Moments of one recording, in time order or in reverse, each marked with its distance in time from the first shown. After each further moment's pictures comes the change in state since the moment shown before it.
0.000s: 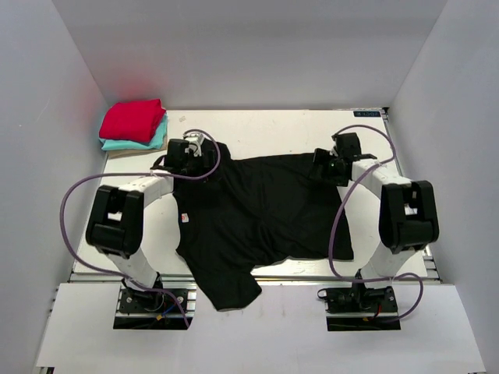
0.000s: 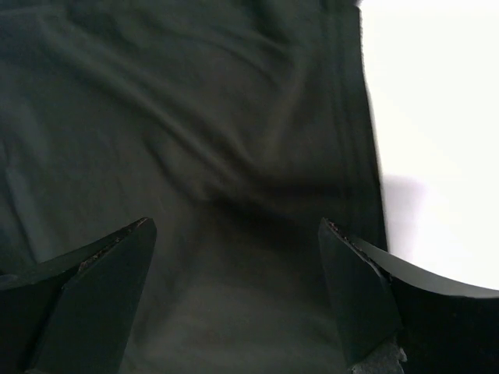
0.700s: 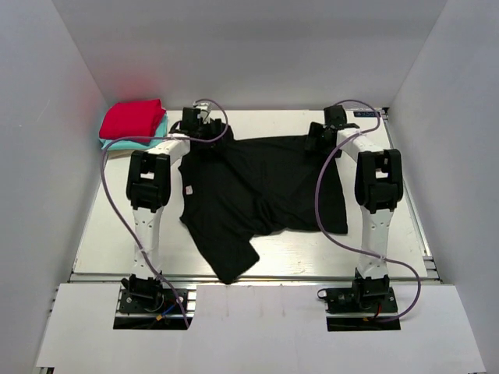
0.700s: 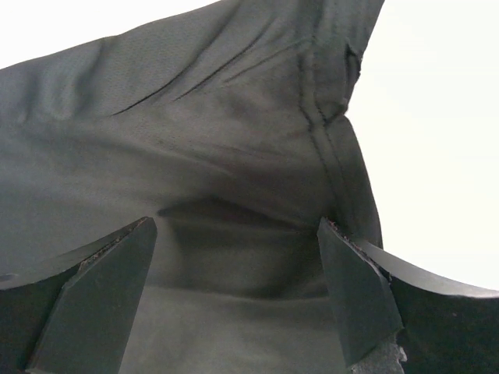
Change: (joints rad) left arm 0.040 0.647 0.774 -0.124 -0.092 0.069; right arm -0.006 0.534 0.642 -0.106 0.151 0.007
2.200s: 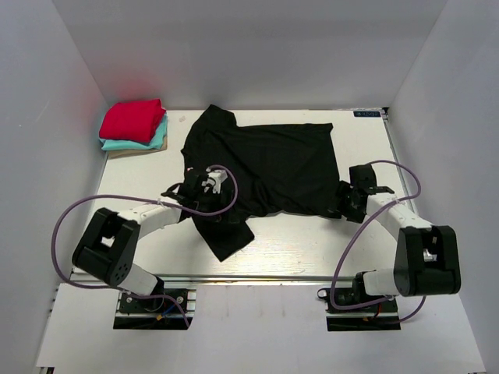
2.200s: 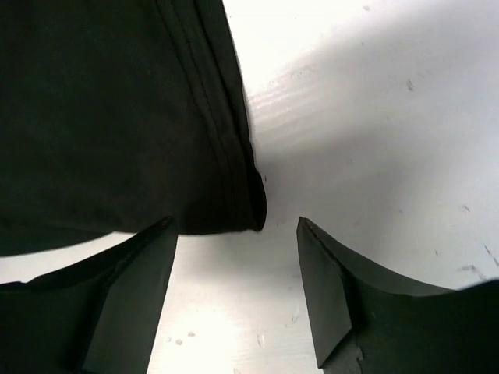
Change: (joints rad) left arm -0.265 -0.849 -1.035 0.017 0.220 -0.122; right arm -0.053 -0.883 -1.007 -0.024 0.022 0.143
